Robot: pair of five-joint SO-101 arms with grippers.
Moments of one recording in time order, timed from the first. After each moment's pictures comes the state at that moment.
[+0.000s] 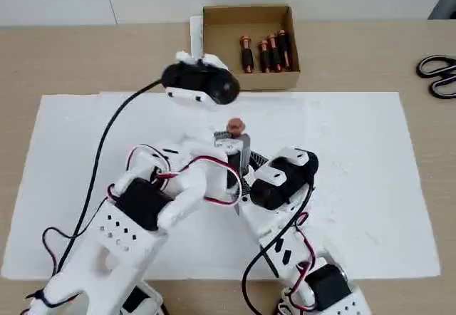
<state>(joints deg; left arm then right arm) 33.0 -38.8 29.3 61.7 28.1 -32.4 -103.2 87.9 33.4 -5.1</state>
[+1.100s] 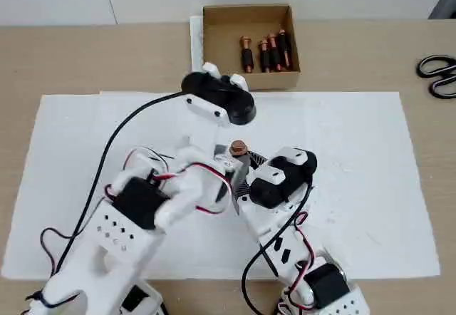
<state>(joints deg) 30.7 -38.9 27.8 70.7 10.7 -32.3 -103.1 88.5 33.4 -5.2</state>
